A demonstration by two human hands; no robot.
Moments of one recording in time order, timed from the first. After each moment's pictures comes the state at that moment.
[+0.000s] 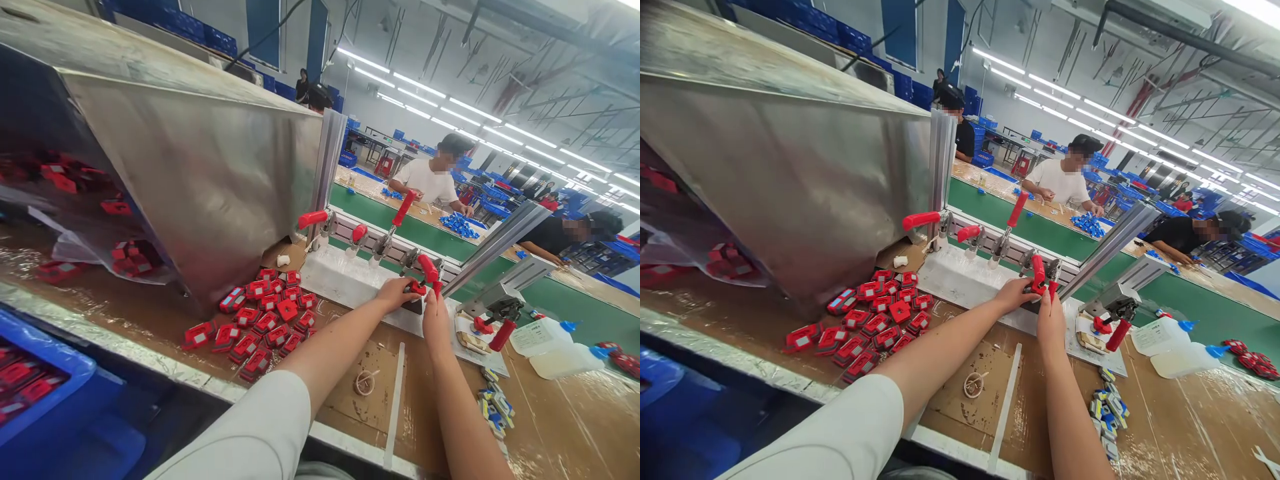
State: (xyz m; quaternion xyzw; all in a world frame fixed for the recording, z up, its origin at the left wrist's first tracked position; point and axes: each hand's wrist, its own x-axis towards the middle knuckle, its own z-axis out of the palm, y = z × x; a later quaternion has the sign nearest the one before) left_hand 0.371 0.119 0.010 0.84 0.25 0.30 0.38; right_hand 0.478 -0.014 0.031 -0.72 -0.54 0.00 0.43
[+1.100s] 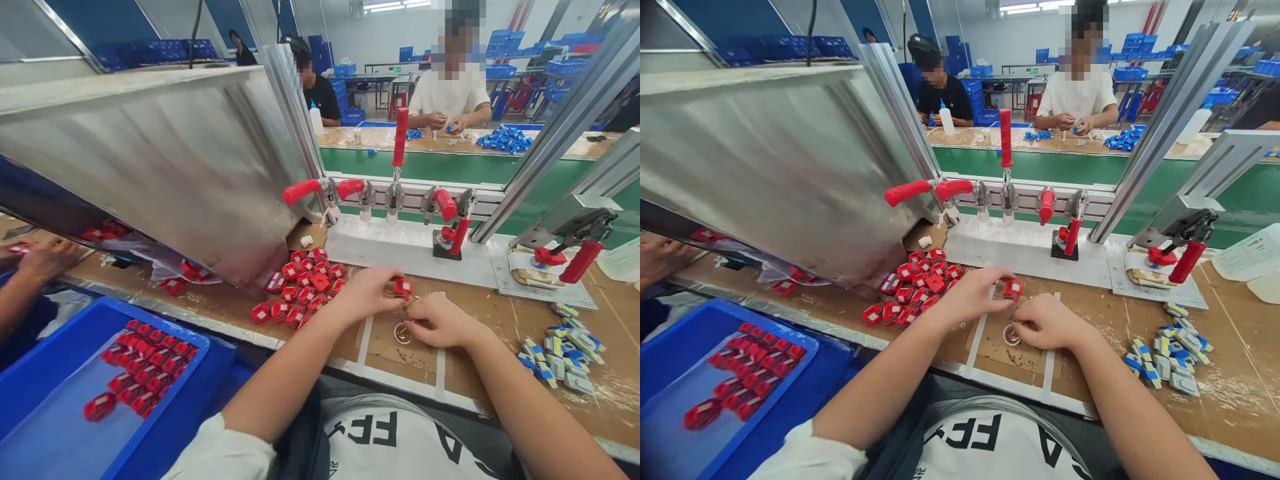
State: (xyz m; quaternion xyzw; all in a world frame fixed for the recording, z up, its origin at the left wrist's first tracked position) left_hand 0.187 0.039 0.061 0.91 0.23 0.17 0.31; right_hand 0.387 -0.074 0.036 -0.46 -0.83 0.24 0.19
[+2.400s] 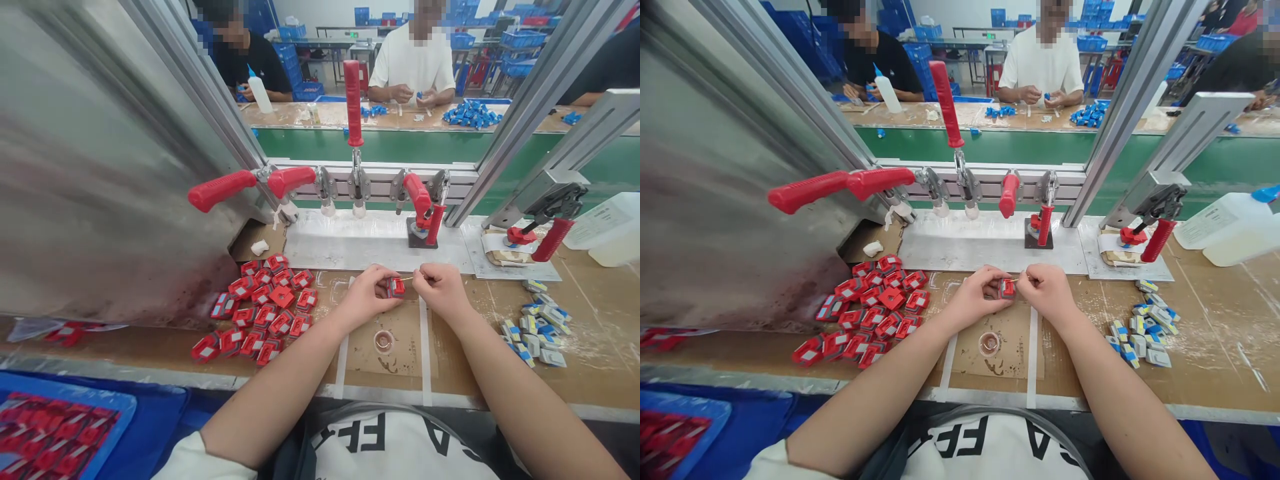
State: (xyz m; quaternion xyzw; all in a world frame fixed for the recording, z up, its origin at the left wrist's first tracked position) left_hand 0.237 0.036 0.004 0.75 0.24 0.22 0.57; right_hand 0.414 -0.059 0.027 -0.67 -0.60 0.05 0.44
